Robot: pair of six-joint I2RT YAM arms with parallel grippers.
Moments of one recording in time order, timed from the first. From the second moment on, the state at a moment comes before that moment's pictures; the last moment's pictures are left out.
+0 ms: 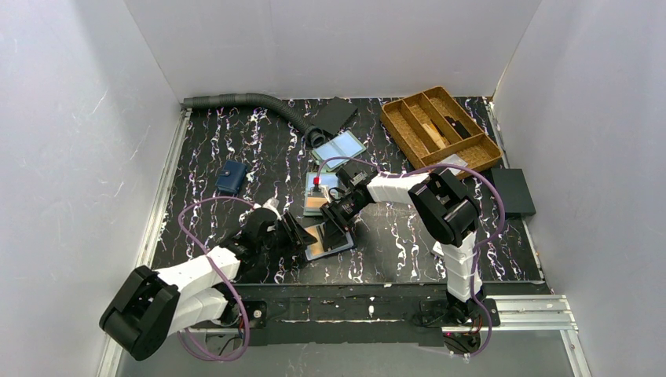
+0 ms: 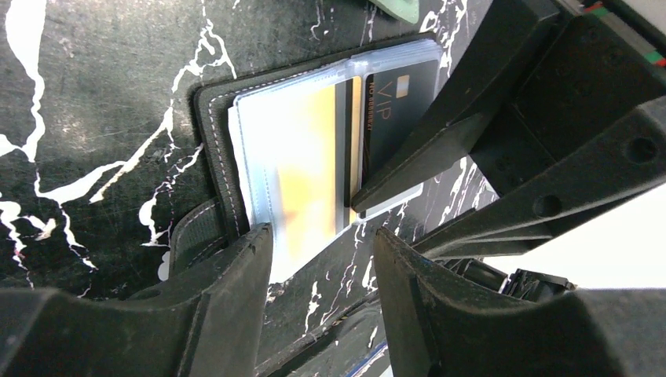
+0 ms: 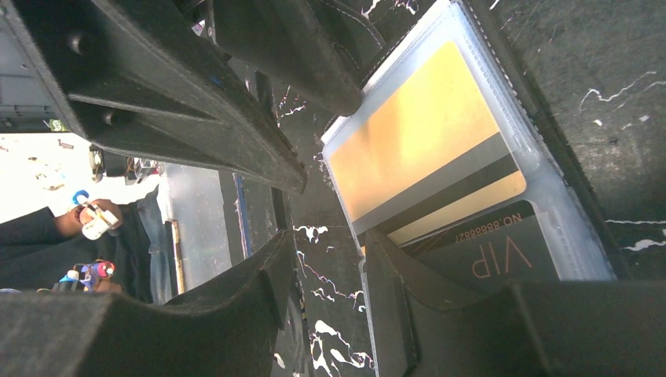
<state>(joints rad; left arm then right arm) -0.59 1.08 0.27 0.11 0.22 -1.09 0.75 2.05 1.25 -0.43 -1.08 -0.08</state>
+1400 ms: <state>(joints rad) -0.58 1.25 0.29 0.36 0.32 -1.10 0.73 2.05 1.25 -0.48 -1.12 -0.11</state>
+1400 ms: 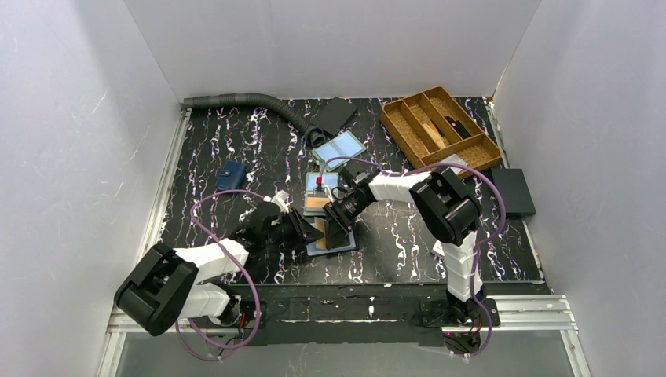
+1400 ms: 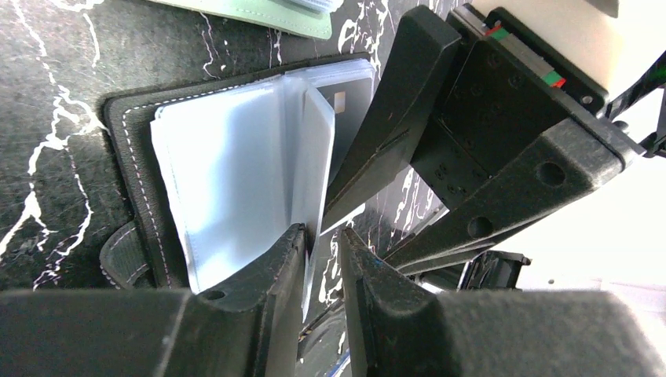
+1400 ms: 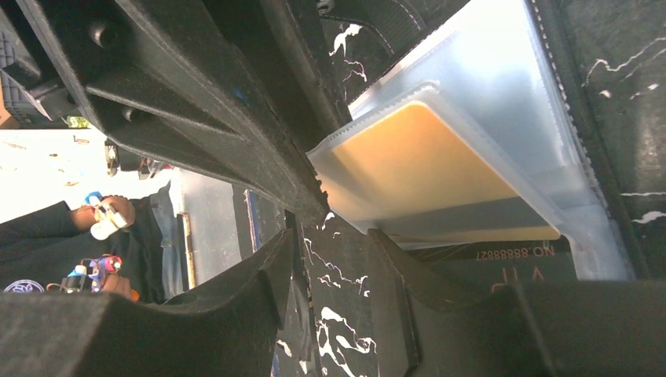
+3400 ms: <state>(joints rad) -0.58 1.15 0.12 0.89 0.36 -1.09 0.58 1.88 1.18 -0.31 -1.34 0.08</state>
